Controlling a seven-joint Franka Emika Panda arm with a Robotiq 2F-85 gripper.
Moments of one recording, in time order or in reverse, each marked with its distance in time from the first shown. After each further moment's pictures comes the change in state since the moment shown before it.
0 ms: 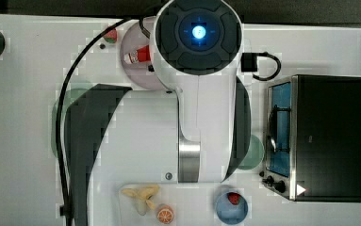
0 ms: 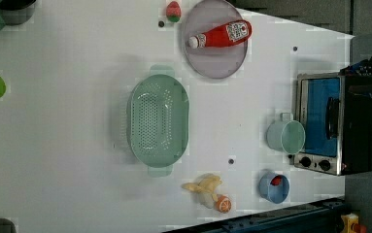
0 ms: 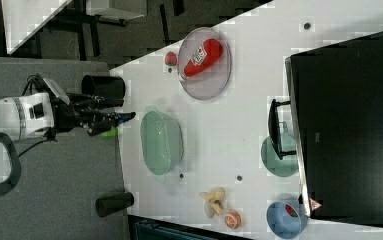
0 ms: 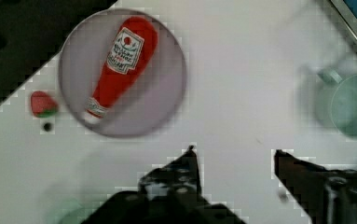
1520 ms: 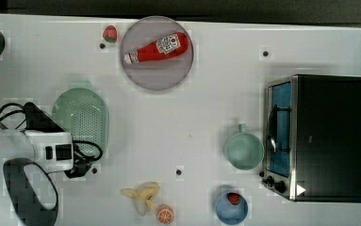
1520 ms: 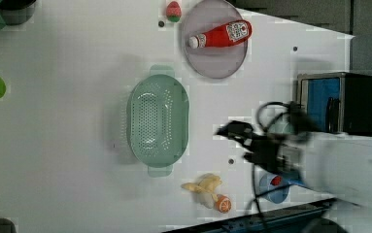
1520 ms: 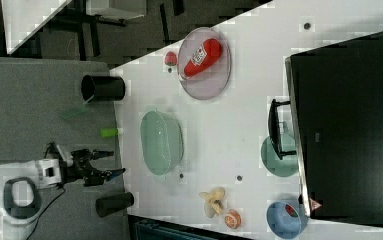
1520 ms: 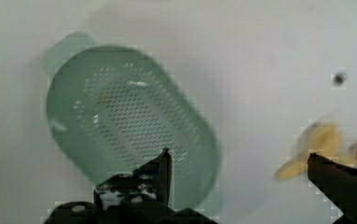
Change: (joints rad) arm 0.055 -0.044 0.513 -0.337 -0.055 0.236 0.543
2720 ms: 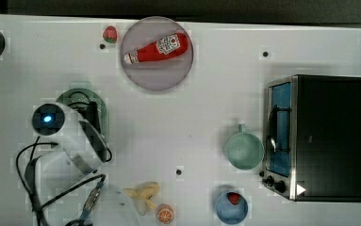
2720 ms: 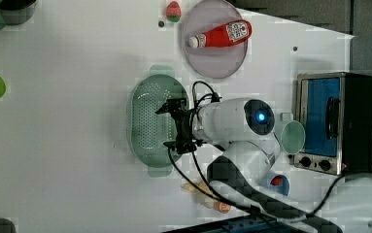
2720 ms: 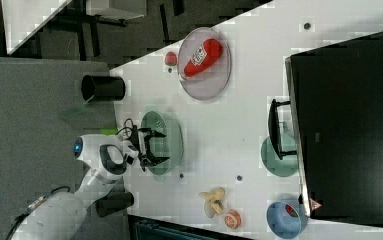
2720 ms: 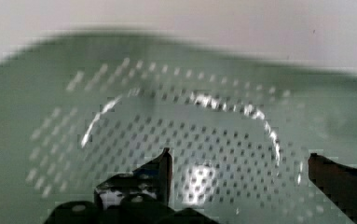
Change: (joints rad) arm 0.013 0.588 -0.055 -0.008 -0.131 0.522 0.751
